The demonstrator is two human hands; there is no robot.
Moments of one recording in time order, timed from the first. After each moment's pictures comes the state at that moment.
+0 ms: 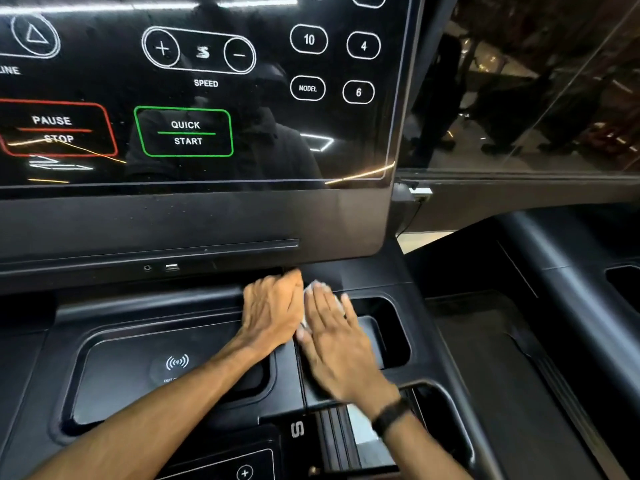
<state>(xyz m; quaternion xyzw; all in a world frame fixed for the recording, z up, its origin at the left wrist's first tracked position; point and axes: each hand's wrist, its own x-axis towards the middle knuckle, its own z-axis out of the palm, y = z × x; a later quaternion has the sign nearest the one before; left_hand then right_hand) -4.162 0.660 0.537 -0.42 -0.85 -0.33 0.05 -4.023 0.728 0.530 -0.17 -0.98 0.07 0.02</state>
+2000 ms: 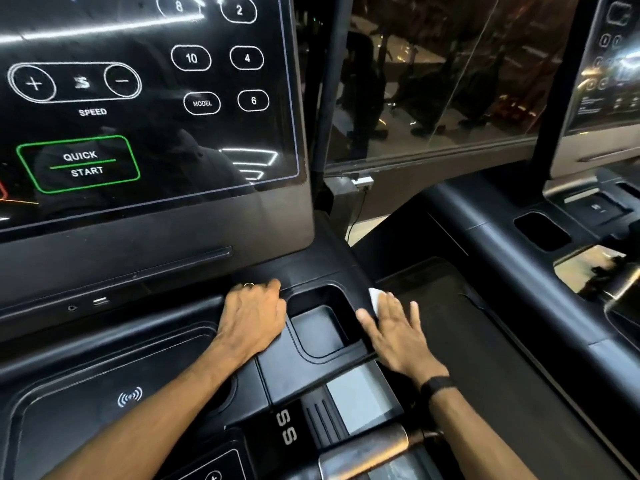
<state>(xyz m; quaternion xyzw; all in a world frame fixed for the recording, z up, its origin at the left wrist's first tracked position) -4.143 0.688 0.539 -0.58 -0.80 -0.12 0.11 -3.915 0.806 0.540 -0.49 -0.85 0.18 -0.09</state>
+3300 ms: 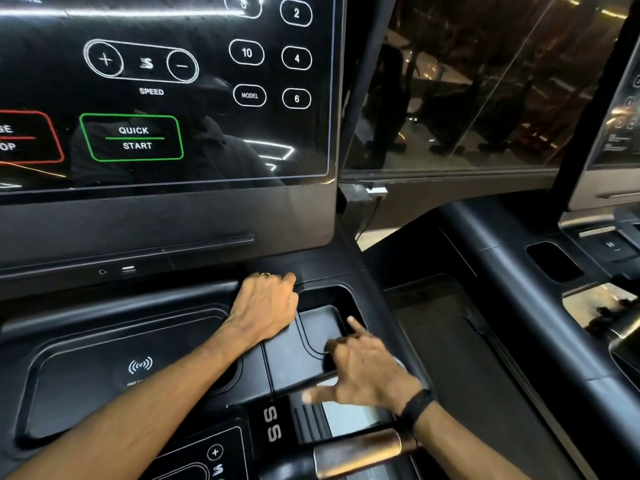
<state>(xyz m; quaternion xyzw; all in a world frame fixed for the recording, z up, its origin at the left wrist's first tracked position) -4.145 0.690 0.537 -0.58 -0.79 -0.14 0.11 -3.950 0.751 0.573 -0.20 -0.96 0.05 -0.19</state>
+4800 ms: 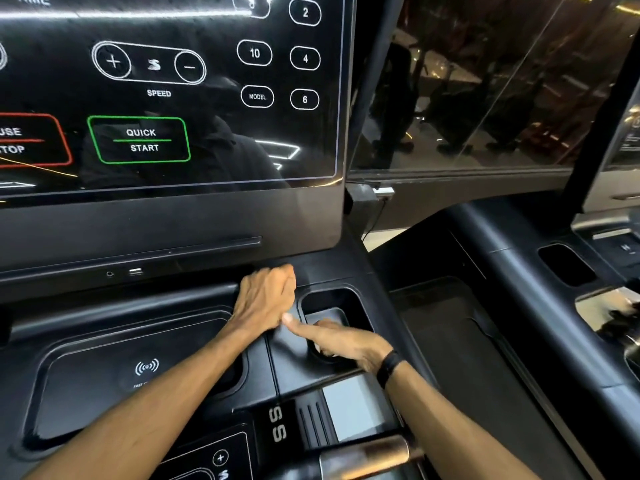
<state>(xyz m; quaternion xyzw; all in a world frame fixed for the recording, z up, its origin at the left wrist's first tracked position) -4.156 0.692 0.540 -0.47 -0.83 -0.28 -0.05 -4.008 0.756 0.581 -0.38 -0.73 0.52 -0.23</state>
